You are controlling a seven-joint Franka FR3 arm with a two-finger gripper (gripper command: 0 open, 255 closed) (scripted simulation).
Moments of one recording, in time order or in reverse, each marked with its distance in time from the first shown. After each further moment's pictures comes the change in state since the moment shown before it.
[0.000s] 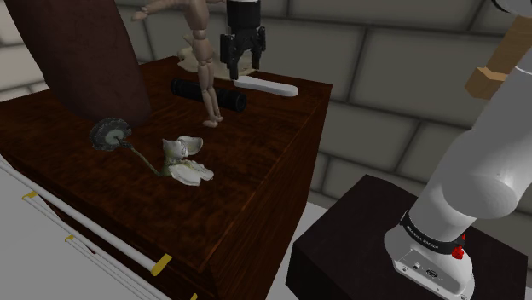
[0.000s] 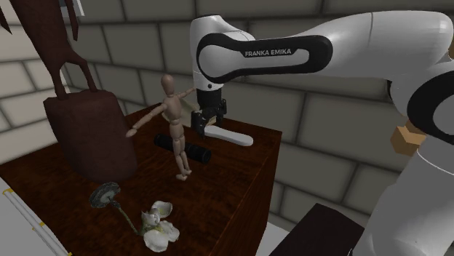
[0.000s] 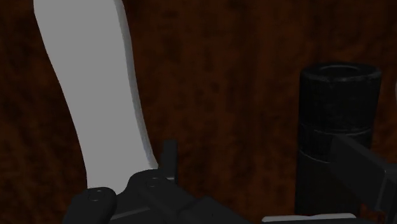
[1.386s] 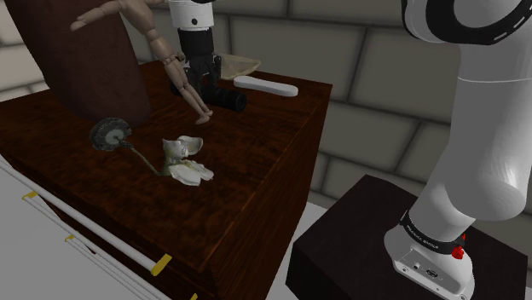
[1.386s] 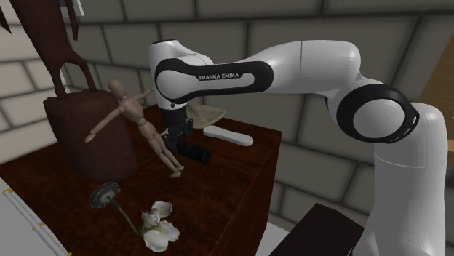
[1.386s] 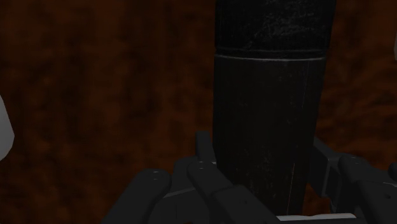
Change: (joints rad) arm 0.097 0.351 0.059 0.309 -0.071 -0.019 0.034
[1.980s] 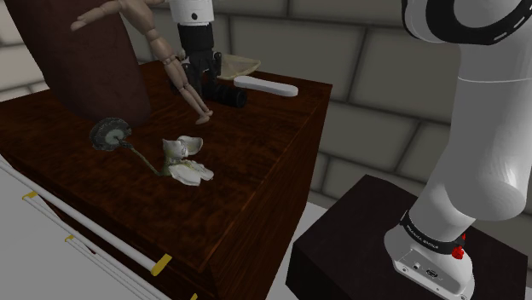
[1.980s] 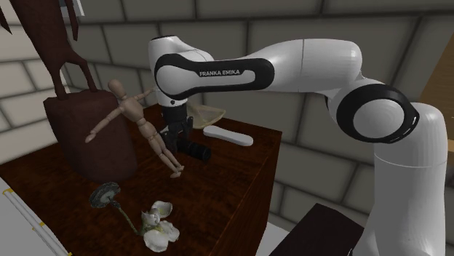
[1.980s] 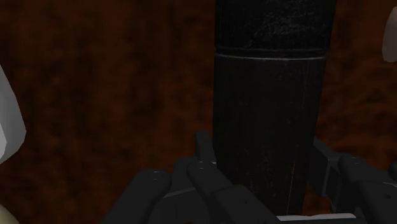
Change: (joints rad) arm 0.001 0.000 0.000 0.024 0.000 -0.025 -0.002
